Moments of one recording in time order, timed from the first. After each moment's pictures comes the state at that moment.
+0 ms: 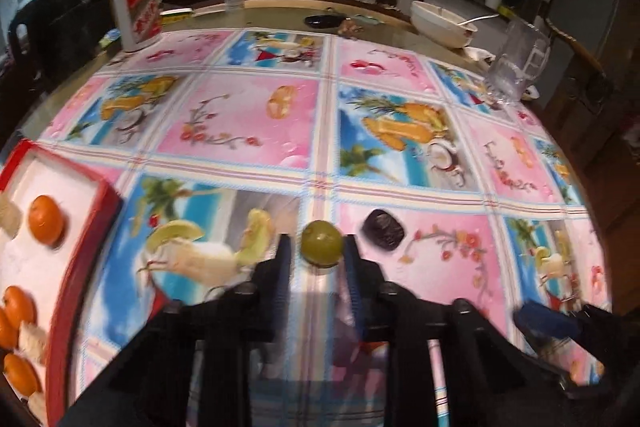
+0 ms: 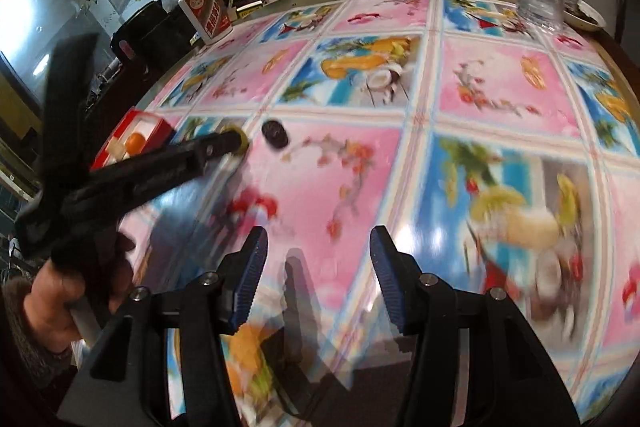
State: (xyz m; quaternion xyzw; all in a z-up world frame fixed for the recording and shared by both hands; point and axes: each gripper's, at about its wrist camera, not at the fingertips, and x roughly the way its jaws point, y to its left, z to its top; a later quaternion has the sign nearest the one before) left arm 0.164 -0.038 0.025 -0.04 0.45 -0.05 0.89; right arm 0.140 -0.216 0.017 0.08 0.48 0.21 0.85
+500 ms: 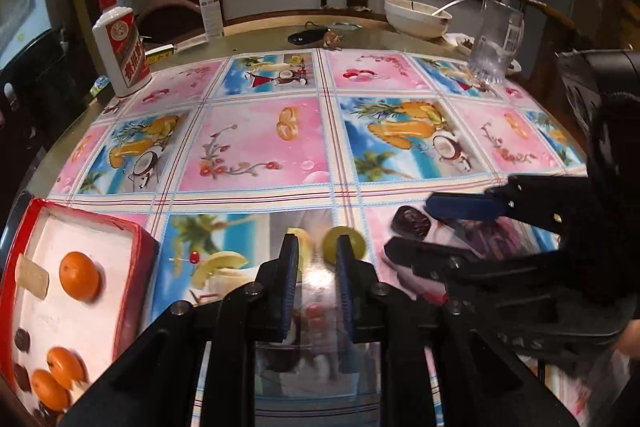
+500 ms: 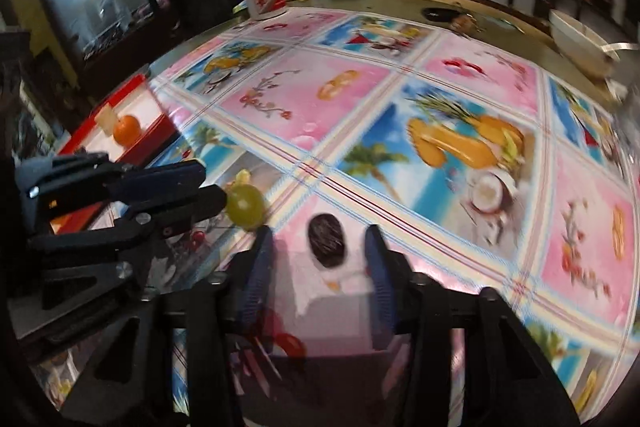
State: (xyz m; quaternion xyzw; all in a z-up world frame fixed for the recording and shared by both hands) left arm 0.162 -0.018 0.035 0.04 0.43 -0.09 0.90; right arm 0.210 -0.132 0.009 -0.06 0.45 0.29 0.84
